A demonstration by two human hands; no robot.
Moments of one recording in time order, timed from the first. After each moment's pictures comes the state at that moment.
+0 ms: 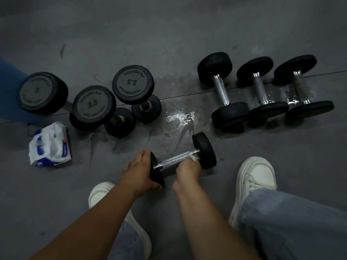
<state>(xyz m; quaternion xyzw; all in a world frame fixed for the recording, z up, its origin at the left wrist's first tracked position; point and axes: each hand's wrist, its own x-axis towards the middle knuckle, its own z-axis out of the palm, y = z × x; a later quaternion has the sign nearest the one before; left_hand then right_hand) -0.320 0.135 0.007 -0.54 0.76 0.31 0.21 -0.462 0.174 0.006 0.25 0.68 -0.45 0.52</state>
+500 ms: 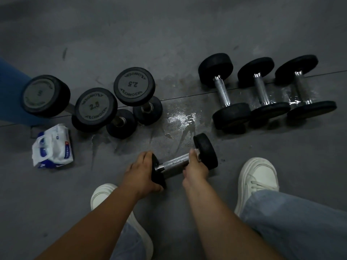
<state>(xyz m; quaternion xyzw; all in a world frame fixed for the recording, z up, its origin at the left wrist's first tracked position) -0.319 0.137 0.006 -0.54 0.75 0.32 0.20 -0.460 0.179 -0.029 0.27 0.68 -0.49 0.47</state>
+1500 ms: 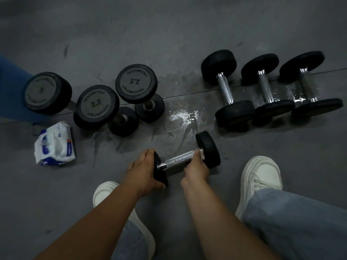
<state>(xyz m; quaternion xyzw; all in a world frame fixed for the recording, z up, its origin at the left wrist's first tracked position) -0.318 0.135 0.002 -0.54 0.75 0.32 0.20 -0.457 0.178 -0.039 0.32 0.64 -0.53 0.45</state>
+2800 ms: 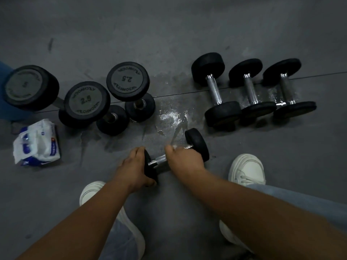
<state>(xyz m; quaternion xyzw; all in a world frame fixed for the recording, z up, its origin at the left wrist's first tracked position) -0.316 0.130 -0.001 -0.55 0.74 0.35 0.19 -0.483 0.179 0.018 -0.67 0.70 0.09 0.21</state>
